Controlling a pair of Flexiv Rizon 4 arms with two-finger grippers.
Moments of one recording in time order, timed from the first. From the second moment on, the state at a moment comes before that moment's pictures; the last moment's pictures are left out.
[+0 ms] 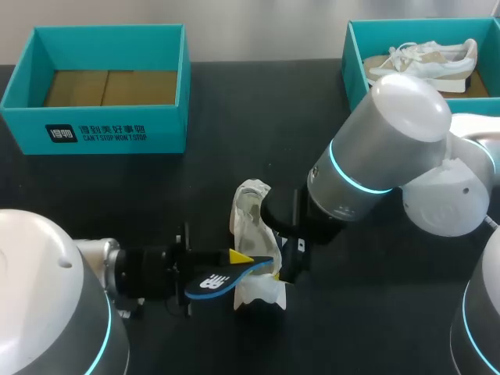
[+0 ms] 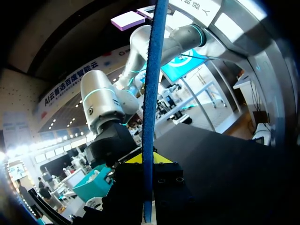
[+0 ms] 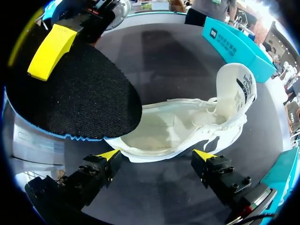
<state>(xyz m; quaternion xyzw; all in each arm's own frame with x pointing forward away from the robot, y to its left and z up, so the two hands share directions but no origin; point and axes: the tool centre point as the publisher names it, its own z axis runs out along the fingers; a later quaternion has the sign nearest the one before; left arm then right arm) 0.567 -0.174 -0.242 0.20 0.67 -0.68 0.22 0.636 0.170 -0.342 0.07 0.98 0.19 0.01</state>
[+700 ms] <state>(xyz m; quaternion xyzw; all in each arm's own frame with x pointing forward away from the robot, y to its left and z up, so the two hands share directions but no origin) 0.561 -0.183 -0.239 0.22 0.66 -0.69 0.21 0.631 0.161 -0.348 0.06 0.98 0.18 0.00</state>
